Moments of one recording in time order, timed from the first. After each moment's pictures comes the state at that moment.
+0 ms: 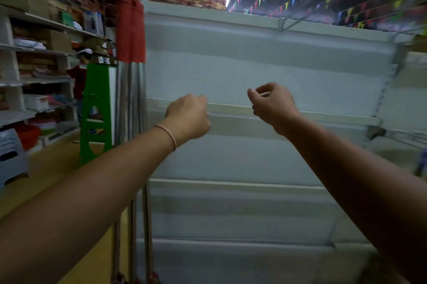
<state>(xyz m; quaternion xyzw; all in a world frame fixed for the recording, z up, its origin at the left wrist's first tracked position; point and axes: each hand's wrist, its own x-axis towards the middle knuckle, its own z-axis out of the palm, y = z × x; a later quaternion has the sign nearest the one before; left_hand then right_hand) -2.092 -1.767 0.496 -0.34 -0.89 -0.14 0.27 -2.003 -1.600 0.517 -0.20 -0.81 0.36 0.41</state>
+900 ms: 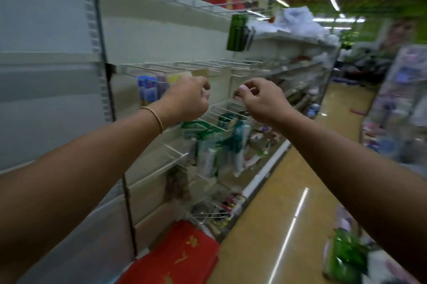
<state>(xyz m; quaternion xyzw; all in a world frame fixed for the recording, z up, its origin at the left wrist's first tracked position) -1.656 -1.312 0.440 -0.73 -0.61 -0.32 0.07 -1.465 -1.291 0.440 -0.52 -0.75 0.09 0.40</state>
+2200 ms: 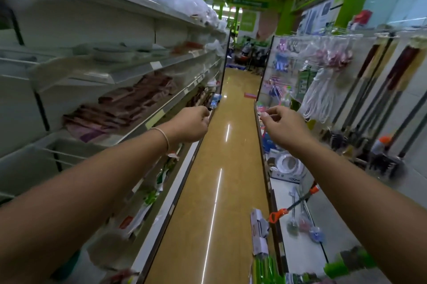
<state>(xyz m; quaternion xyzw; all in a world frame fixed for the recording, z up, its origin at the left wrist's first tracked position) -1.189 -0.681 0.381 -0.85 -0.43 -0.24 -0.17 -0.976 -0.772 0.388 -0.75 -0.53 0.03 0.39</state>
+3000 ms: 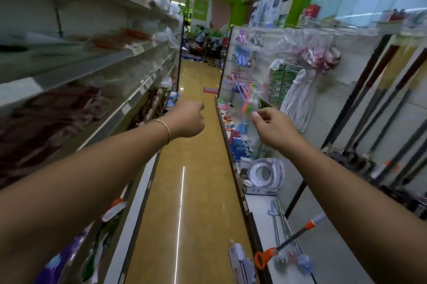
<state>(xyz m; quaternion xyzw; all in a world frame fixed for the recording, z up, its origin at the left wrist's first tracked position) -0.936 -0.267 0.370 -0.91 -0.35 -0.20 -0.11 -0.772 -0.421 0.382 -0.81 -0.46 -0.01 0.38</state>
